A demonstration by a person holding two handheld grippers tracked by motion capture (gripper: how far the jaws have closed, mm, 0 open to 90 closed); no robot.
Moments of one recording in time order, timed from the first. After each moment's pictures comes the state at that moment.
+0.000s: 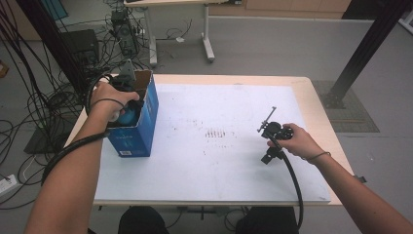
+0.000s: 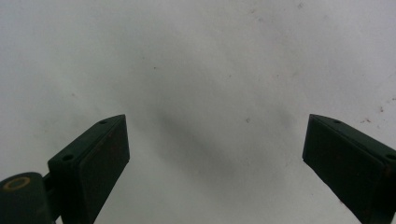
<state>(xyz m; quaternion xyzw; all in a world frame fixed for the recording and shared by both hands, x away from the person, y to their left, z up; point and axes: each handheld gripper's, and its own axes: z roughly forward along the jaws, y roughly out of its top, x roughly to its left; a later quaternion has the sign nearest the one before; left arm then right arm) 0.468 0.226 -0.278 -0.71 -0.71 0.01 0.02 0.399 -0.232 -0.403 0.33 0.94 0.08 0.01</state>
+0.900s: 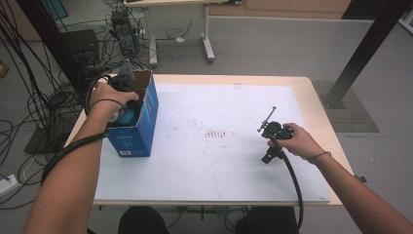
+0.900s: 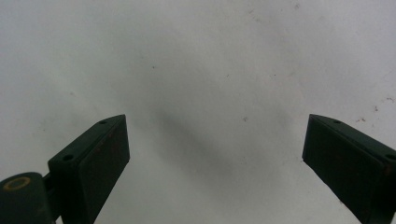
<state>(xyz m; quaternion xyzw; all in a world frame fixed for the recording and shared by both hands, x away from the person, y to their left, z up) 0.467 0.228 -0.277 -0.70 -0.71 0.01 0.01 0.399 -0.231 -0.402 0.33 0.94 0.08 0.01</state>
